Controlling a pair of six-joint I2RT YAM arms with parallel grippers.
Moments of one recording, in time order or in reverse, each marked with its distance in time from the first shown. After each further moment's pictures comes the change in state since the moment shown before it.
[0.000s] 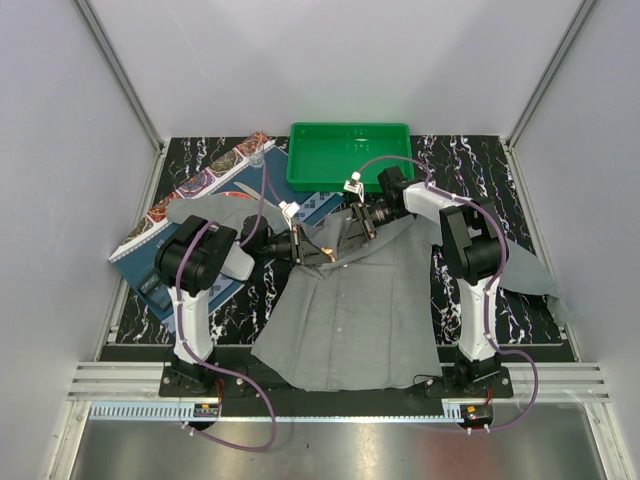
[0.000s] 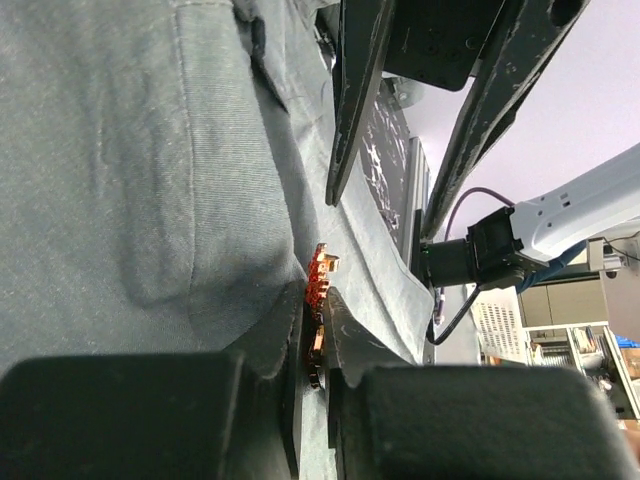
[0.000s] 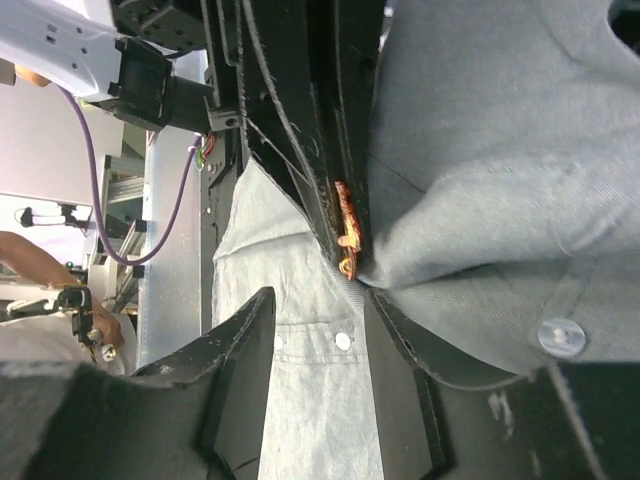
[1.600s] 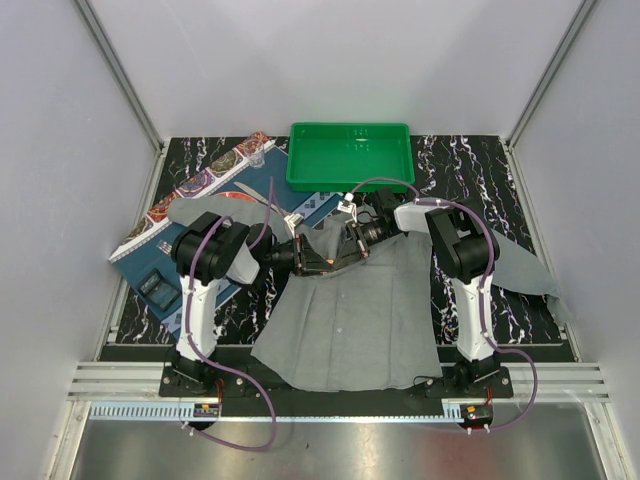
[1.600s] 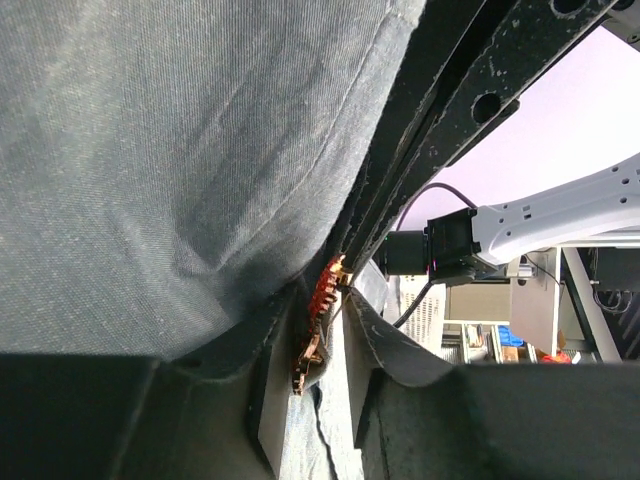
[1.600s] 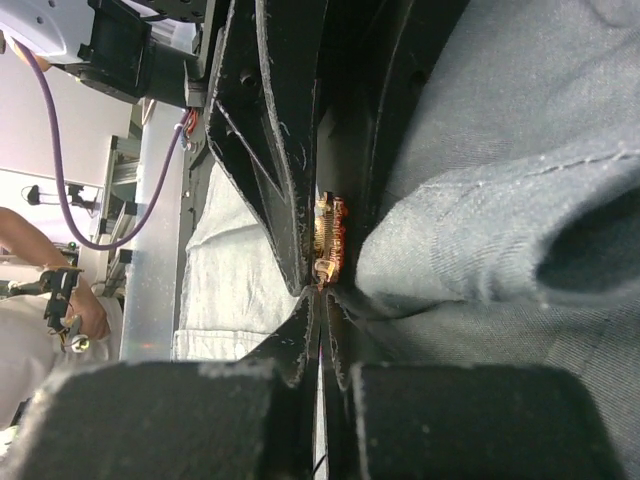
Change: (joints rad) left arm -0.013 0.150 0.008 0.085 0.045 -0.214; right arm 0.053 0.045 -0.199 0.323 -0.019 0.096
